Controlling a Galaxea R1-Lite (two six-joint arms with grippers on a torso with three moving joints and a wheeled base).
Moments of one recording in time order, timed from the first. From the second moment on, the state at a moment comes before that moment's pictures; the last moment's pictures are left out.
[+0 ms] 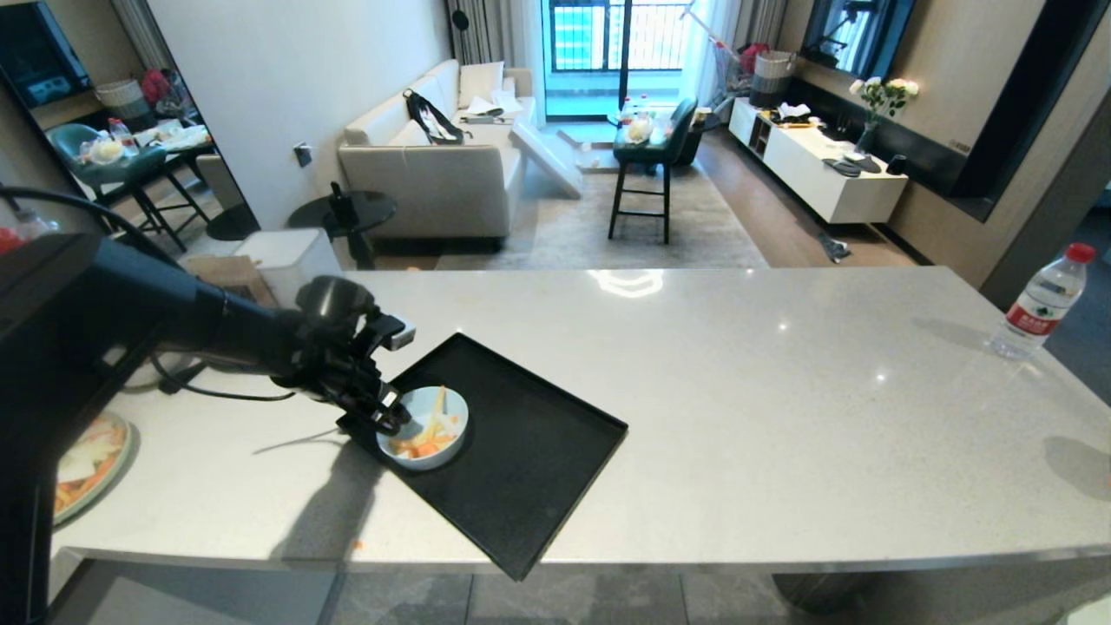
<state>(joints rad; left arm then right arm) -0.10 2.22 -1.37 0.11 0.02 0.46 0.00 0.00 0.00 0.00 -0.05 0.09</state>
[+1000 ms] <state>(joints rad) -0.10 2.17 -1.21 0.11 0.01 0.44 0.00 0.00 0.00 0.00 -0.05 0.09</state>
